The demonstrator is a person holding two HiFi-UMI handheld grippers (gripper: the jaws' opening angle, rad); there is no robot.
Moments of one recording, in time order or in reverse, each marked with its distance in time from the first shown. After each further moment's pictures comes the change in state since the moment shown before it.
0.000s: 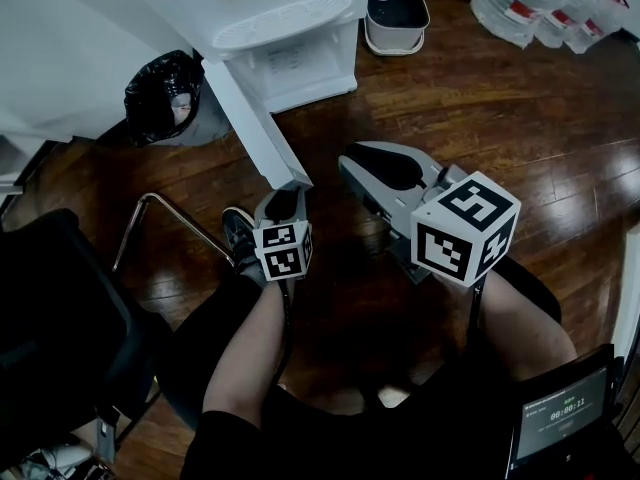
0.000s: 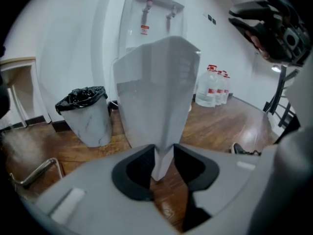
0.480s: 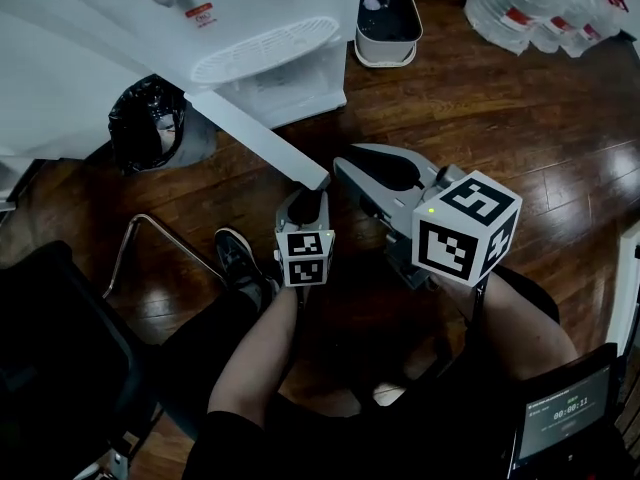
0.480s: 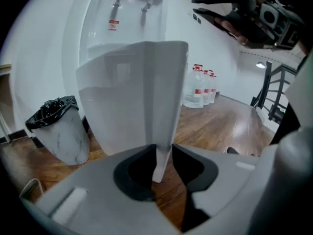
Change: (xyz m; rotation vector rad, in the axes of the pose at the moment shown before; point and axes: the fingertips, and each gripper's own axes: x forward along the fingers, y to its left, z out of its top) left arm 0.055 -0.059 0.036 0.131 -0.029 -0.106; right arm 0.021 -0.047 0.033 0.083 0.017 0.001
